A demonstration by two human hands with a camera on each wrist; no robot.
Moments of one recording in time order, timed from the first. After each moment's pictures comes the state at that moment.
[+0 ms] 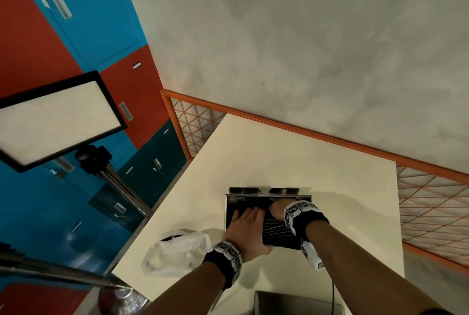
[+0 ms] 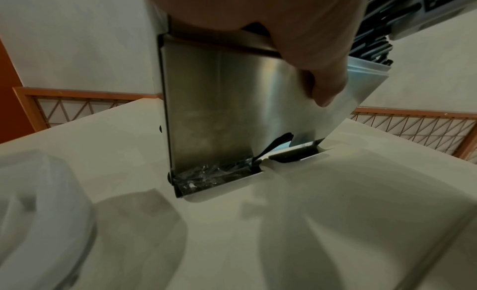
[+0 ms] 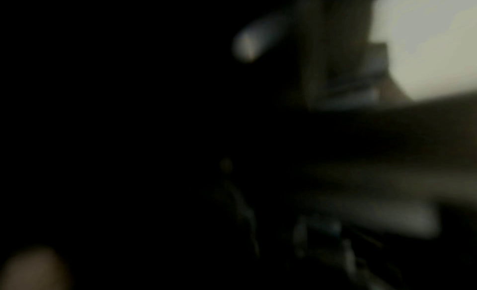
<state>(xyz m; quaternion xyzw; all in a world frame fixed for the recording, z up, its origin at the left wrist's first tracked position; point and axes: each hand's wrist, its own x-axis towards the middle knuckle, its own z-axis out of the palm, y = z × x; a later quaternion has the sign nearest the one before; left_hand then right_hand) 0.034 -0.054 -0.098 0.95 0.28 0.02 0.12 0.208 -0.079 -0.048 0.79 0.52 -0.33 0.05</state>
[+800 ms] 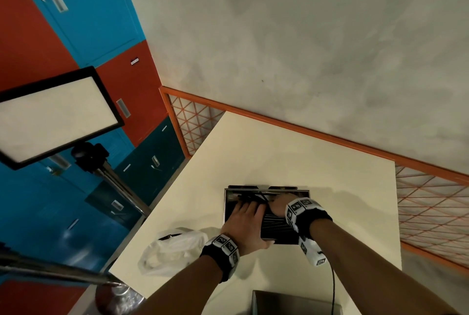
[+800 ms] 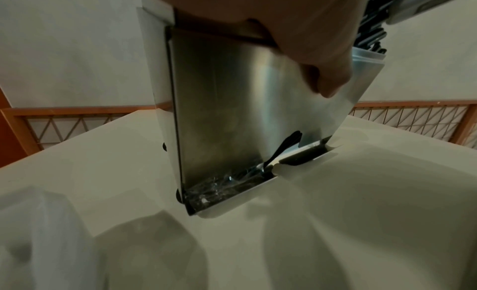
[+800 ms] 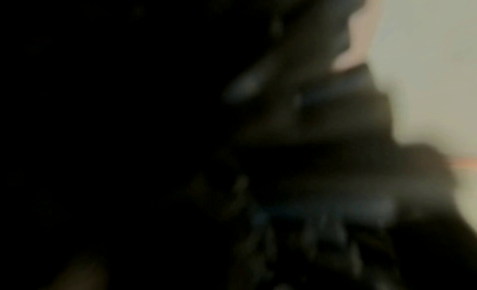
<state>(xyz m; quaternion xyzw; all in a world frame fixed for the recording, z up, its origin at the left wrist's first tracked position) 0.039 -0.043 -0.093 0.97 0.24 0.05 0.09 0.223 -0.062 -0.075 0.80 0.49 -0.35 0.09</state>
